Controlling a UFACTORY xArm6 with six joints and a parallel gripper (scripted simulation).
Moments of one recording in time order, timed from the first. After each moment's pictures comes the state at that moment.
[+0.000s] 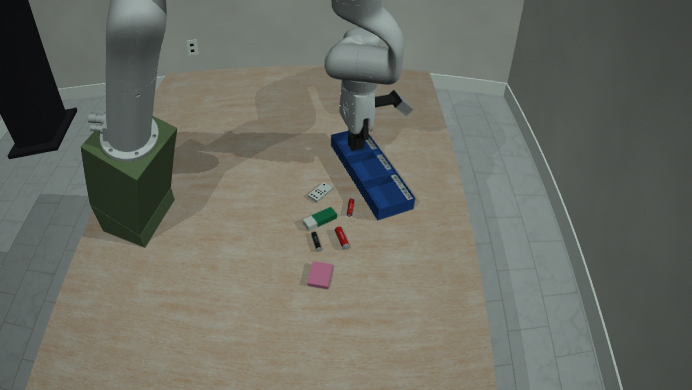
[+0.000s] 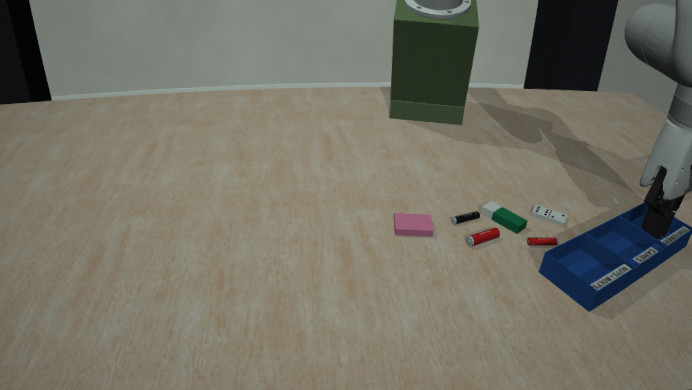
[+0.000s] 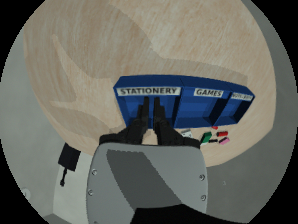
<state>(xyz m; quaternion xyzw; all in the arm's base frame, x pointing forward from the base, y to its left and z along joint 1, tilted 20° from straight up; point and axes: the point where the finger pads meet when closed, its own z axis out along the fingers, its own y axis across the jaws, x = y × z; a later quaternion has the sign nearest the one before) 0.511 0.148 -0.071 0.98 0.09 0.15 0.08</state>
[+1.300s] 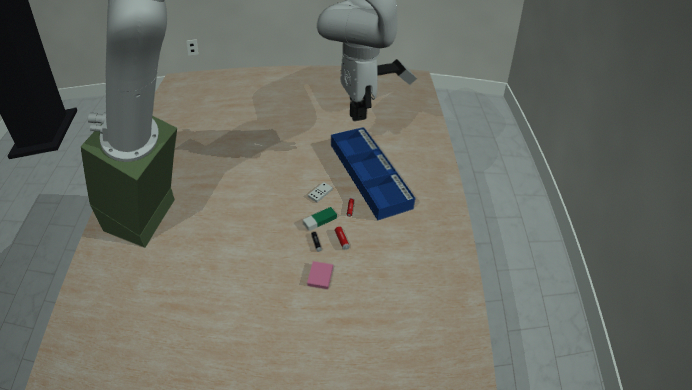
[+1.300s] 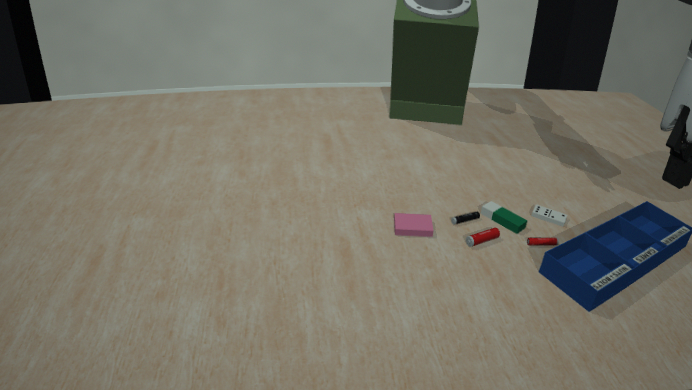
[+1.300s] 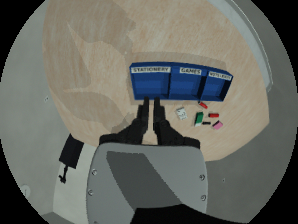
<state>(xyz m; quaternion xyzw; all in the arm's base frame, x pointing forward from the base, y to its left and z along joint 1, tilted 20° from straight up) 0.486 0.161 0.008 0.98 0.09 0.15 0.08</state>
